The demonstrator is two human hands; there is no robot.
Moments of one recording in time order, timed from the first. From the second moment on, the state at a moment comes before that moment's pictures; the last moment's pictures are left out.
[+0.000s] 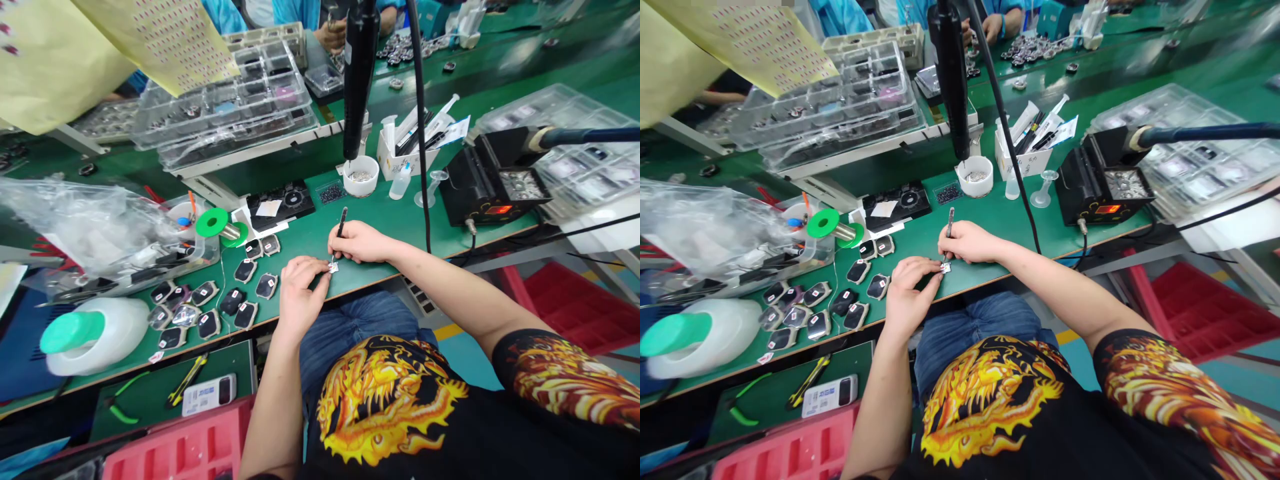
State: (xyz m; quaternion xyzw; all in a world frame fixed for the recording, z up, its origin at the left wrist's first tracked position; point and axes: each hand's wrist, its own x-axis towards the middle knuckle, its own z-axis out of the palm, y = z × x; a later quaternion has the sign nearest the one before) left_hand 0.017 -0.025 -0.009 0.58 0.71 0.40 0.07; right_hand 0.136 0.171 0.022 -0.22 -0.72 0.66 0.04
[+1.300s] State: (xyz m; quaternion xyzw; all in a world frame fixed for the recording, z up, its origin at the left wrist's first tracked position) left_hand 0.039 -0.016 -0.031 0.63 0.69 0.30 -0.16; right_hand 0.137 0.187 -0.005 -0.28 -0.66 0.67 0.20
